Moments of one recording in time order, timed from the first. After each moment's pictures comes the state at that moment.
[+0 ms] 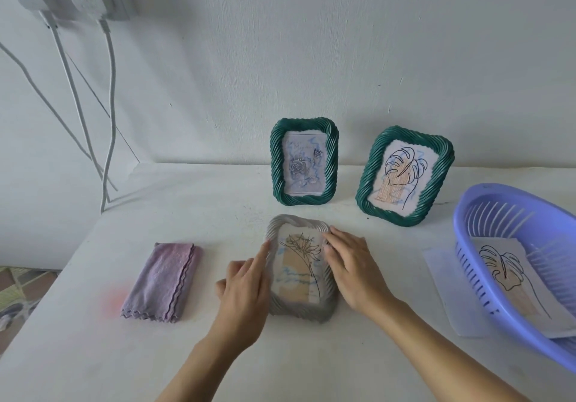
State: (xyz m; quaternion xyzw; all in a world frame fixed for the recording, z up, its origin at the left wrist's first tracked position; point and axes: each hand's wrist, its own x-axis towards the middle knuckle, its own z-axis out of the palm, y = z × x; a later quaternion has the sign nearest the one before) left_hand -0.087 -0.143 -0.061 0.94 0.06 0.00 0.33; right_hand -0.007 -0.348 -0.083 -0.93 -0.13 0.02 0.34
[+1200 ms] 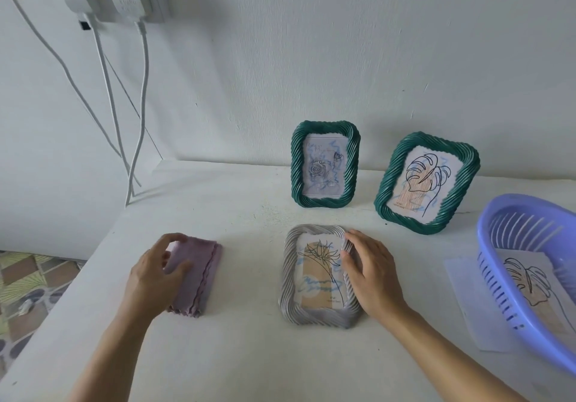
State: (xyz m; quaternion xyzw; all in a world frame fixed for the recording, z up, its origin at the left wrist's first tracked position) left_hand -0.104 -0.010 -0.023 0.88 0.28 0.05 0.39; right_hand -0.005 -0.348 -0.103 -0.93 -0.13 -0.11 0.33
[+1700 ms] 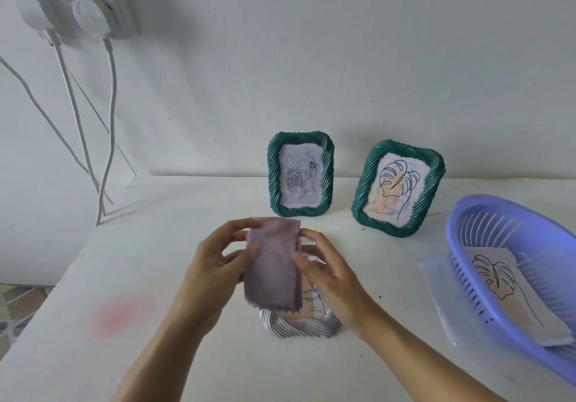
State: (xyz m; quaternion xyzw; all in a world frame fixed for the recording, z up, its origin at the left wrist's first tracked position) left_hand -0.070 -0.121 0.022 0.71 0.06 0.03 0.70; right_hand -0.042 -0.317 -0.009 -0.71 -0.13 0.16 0.68
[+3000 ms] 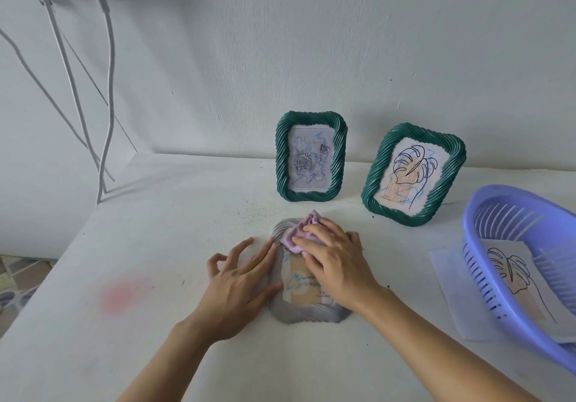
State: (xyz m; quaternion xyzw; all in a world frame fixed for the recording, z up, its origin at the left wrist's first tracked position) left_hand -0.071 -0.096 -0.093 0.98 -0.12 0.02 0.12; right_hand 0.003 -0.321 -0.085 -0.94 -0.29 -0.09 0.15
